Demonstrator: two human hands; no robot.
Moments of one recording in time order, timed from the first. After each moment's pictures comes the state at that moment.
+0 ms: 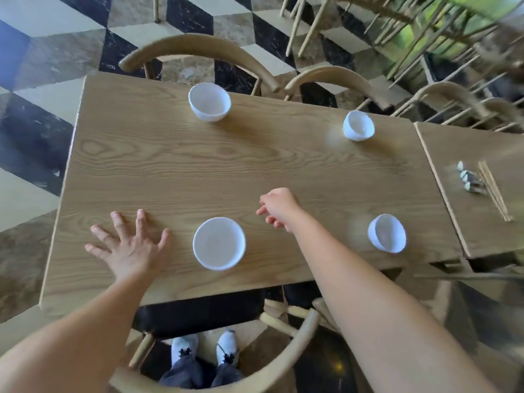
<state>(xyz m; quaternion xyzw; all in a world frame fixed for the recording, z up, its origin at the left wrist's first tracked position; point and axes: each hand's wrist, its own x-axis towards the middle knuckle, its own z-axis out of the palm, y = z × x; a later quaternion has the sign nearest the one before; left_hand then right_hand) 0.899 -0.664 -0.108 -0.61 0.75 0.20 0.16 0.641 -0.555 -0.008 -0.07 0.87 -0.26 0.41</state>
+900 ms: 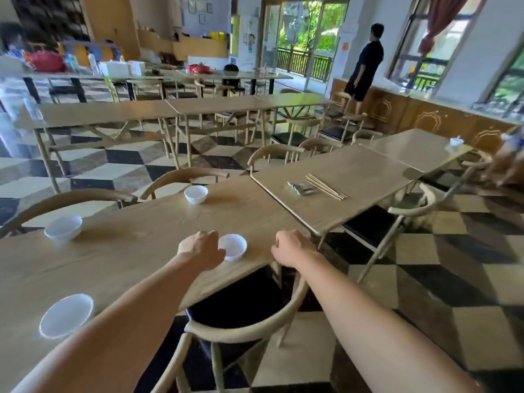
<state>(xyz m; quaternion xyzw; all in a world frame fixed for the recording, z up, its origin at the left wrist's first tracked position) 0.660 -0.271 0.169 -0.16 0.98 0.07 0.04 0.594 -0.061 0.198 -0.17 0.98 -0.09 0.10</state>
